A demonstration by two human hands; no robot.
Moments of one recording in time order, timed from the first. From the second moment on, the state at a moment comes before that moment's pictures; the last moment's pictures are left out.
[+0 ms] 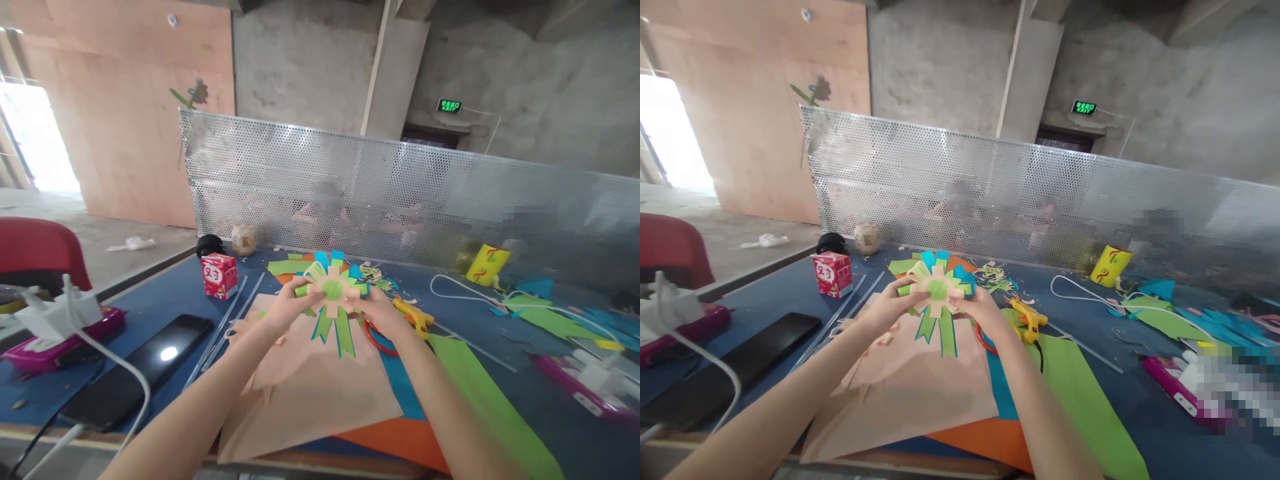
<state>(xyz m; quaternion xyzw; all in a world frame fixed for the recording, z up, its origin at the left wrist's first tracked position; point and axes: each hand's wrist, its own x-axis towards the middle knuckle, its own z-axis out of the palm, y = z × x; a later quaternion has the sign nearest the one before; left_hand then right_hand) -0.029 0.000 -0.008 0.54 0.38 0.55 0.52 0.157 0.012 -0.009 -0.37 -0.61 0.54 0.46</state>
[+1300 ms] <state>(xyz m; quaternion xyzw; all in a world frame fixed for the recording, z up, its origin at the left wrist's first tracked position) -0.035 0.015 -0.007 0.35 0.32 0.63 0.61 0.159 0.006 -0.033 -0.38 -0.51 0.60 0.49</state>
